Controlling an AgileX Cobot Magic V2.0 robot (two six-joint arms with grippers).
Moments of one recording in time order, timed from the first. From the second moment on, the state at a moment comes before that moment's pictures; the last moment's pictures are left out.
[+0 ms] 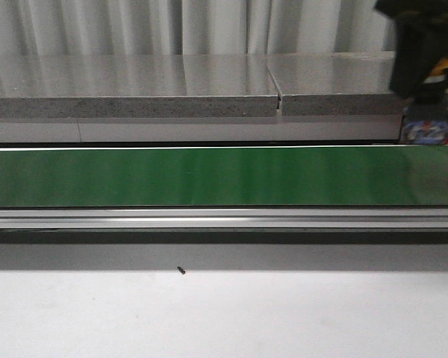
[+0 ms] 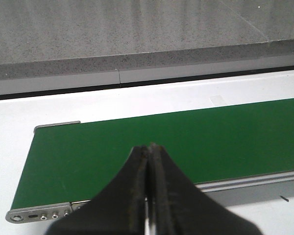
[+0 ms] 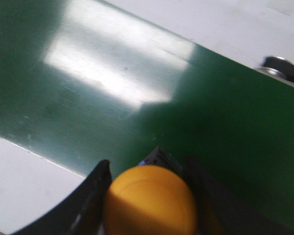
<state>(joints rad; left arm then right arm) -0.07 0.41 -0.50 -0.25 0.48 0.23 0.13 1.54 -1.31 0.17 0.97 -0.21</state>
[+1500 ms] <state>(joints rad) -0.07 0.41 -0.50 -0.25 0.48 0.23 -0.78 1.69 -1.22 0.32 0.88 -0.31</state>
